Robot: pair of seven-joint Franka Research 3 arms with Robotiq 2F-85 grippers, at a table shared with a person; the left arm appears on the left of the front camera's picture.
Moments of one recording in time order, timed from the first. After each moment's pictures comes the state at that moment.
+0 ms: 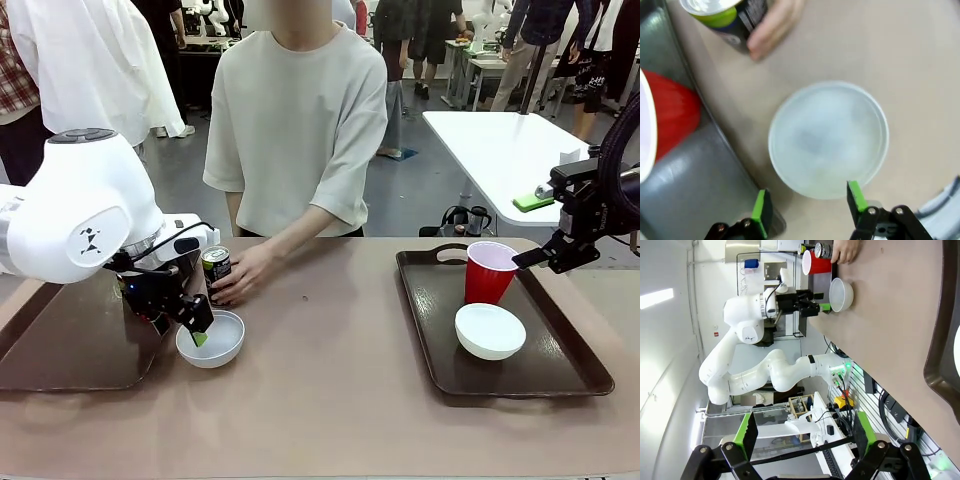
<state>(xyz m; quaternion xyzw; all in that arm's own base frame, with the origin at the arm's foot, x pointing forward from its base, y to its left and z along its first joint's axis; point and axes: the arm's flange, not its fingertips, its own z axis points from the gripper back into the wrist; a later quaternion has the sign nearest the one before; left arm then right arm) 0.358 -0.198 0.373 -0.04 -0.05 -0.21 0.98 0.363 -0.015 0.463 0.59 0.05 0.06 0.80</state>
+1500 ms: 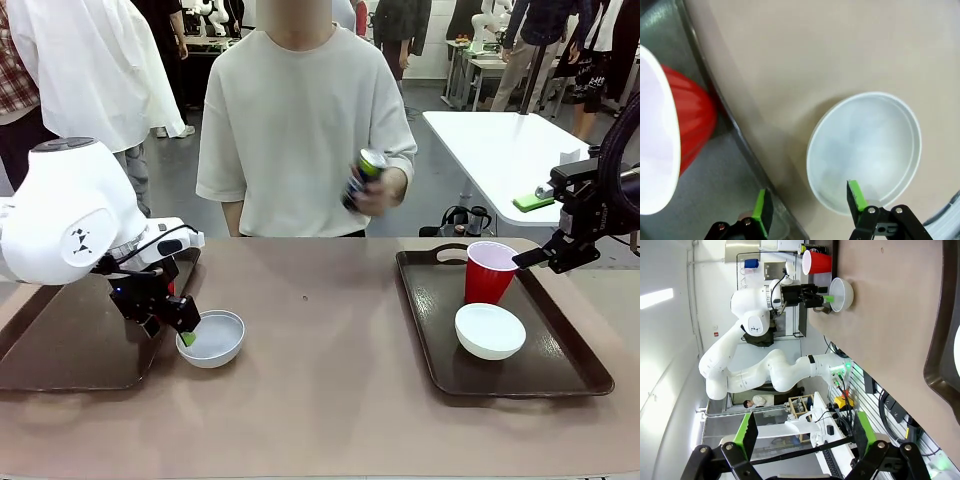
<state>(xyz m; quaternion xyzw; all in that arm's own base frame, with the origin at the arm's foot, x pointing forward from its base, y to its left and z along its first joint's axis) 0.386 -0.170 0.343 -0.06 -0.06 -0.19 0.98 0.363 -0.016 0.463 0.59 0.05 0.06 0.80</state>
